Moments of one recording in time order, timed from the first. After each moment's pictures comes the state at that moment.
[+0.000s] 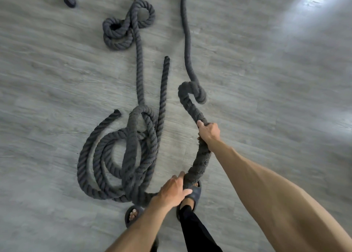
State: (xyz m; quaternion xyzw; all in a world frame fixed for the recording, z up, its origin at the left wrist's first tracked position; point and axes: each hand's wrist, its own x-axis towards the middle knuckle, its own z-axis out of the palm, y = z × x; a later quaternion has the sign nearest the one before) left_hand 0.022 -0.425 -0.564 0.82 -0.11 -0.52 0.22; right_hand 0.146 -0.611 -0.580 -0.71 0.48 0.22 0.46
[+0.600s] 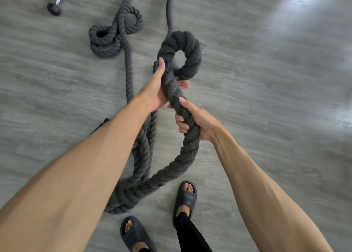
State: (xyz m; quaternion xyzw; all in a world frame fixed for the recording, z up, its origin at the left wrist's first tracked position) left_hand 0.308 -0.497 -0.472 0.49 0.15 -0.46 0.73; right_hand 0.199 -0.633 -0.482 -0.42 0.23 0.30 0.82
